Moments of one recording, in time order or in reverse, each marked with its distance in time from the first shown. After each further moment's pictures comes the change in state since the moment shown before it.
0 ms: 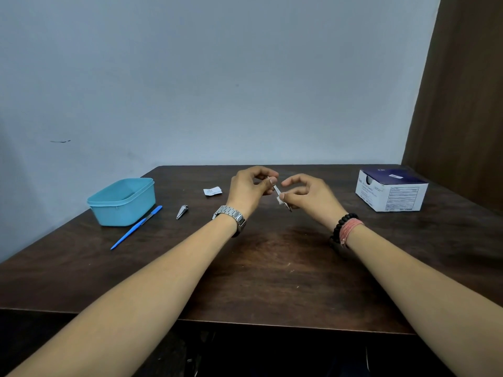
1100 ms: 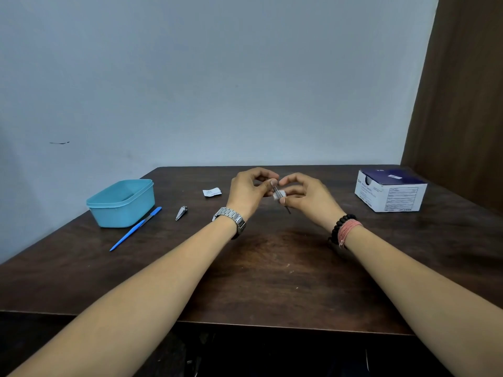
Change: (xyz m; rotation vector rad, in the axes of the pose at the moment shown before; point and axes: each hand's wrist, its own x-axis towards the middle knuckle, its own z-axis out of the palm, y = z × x) left_hand -0.003 0.003 0.000 0.009 -0.009 0.016; right_hand 0.000 0.002 0.000 0.006 -0.040 -0.042
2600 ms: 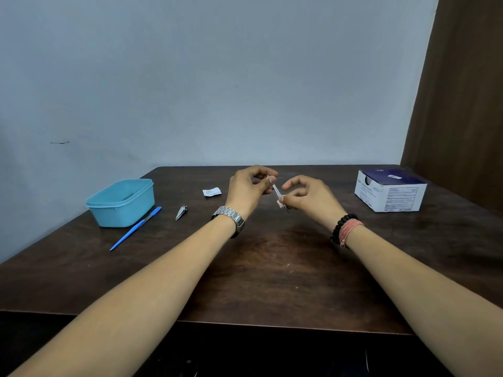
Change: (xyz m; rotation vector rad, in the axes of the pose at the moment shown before) left_hand 0.003 -0.001 -0.001 -0.041 0.020 -0.008; right_hand 0.000 0.000 -0.002 -0.053 0.035 0.051
